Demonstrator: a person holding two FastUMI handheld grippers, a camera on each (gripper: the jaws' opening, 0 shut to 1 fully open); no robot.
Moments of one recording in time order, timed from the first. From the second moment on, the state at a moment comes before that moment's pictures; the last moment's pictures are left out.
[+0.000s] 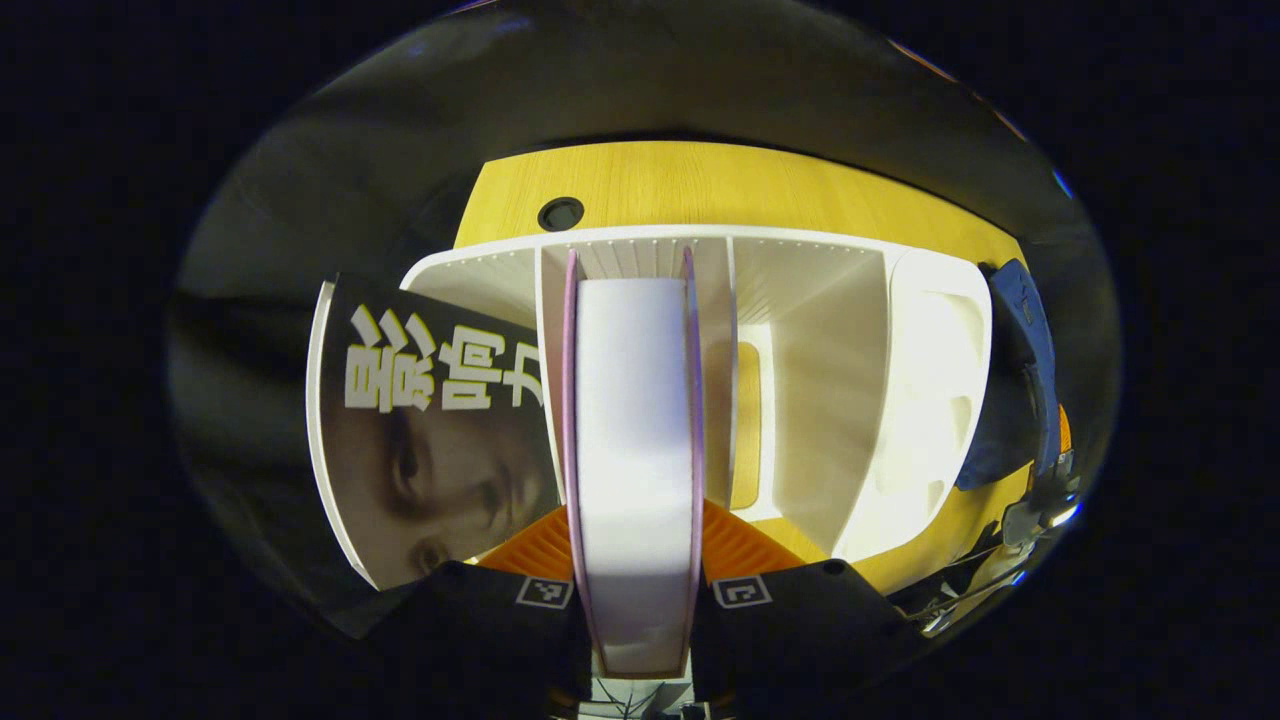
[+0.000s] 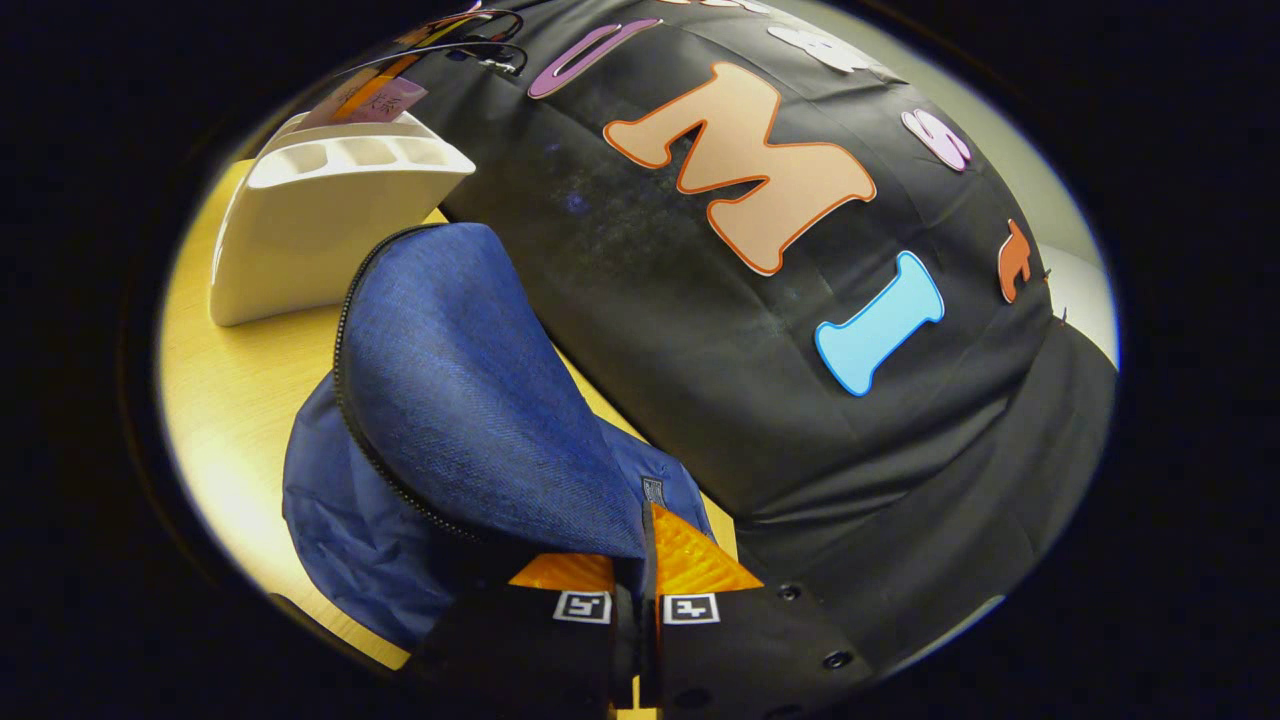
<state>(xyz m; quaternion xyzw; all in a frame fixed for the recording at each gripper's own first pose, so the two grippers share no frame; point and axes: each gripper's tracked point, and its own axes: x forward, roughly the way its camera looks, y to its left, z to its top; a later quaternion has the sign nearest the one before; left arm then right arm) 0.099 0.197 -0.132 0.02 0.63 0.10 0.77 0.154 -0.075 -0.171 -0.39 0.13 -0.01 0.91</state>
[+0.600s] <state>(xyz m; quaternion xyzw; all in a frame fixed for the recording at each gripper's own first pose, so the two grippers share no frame) 0.022 0.177 -0.054 0.00 0.61 0.12 0.78 0.148 -0.079 -0.167 -0.38 0.13 -0.01 0.92</state>
